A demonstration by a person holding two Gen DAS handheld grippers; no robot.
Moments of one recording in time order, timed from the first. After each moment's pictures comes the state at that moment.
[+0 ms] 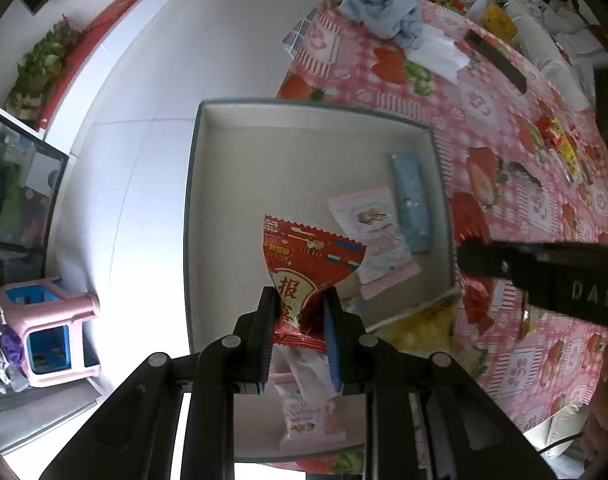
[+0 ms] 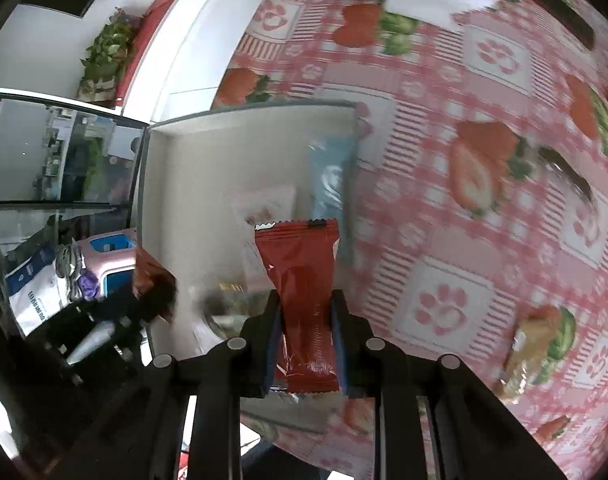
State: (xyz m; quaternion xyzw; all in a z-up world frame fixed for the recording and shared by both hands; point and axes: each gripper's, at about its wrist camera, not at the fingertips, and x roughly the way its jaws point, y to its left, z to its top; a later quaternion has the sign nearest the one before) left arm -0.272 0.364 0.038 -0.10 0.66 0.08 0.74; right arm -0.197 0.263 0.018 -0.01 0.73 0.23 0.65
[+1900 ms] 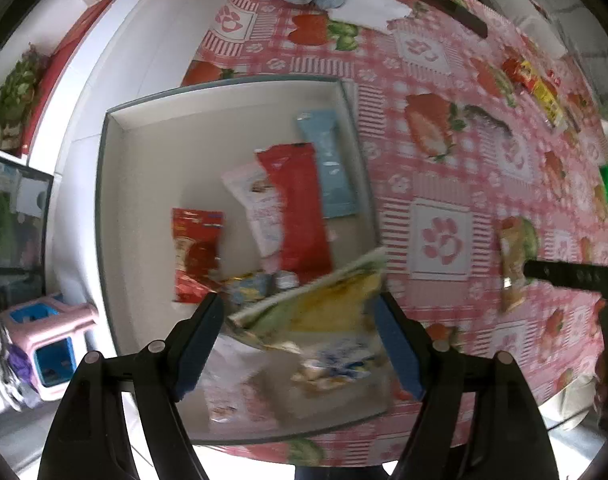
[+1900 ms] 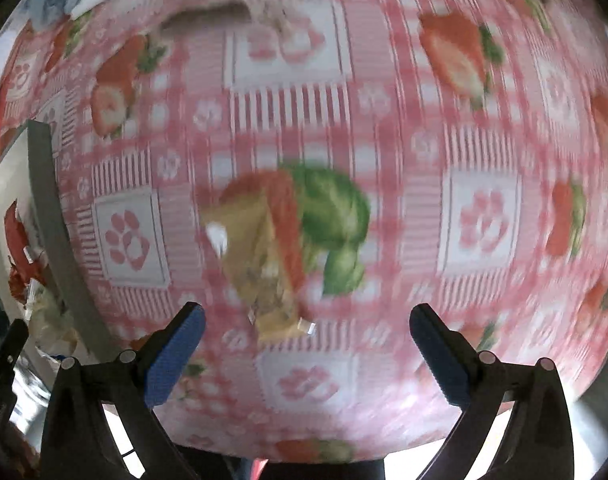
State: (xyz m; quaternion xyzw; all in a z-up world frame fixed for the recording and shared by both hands) left arm -0.268 0.275 0.037 -0.04 0.68 0.04 0.73; right arm -0.205 0.005 -0.019 -0.01 0.77 0.00 0.64
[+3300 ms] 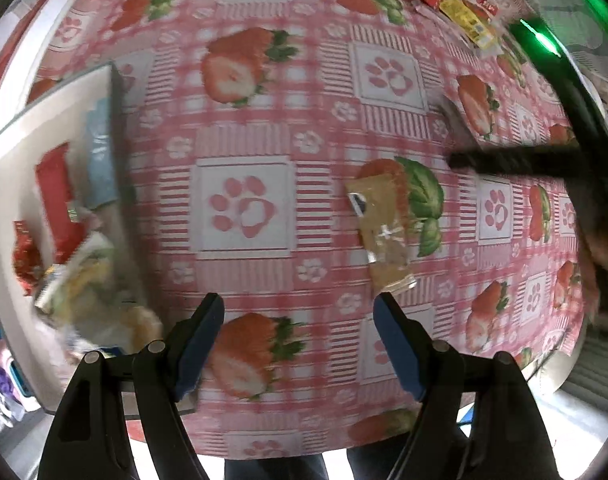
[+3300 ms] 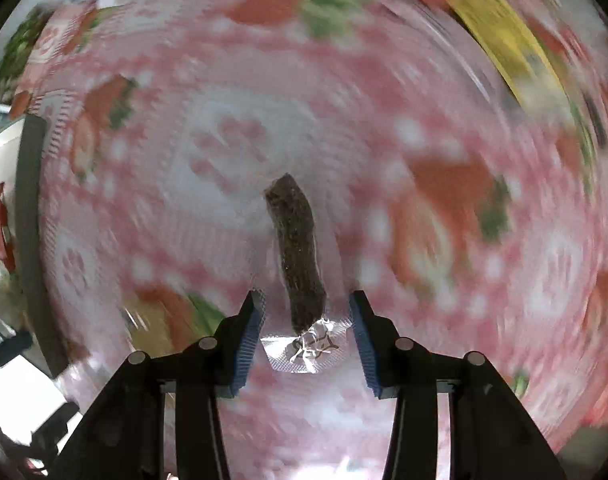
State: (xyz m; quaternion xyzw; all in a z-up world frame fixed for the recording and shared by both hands) left arm -0.250 0.122 0.003 -0.05 0.73 -0.04 0.68; right arm -0.065 -0.060 -0.024 -0.09 0.75 0.08 0.65
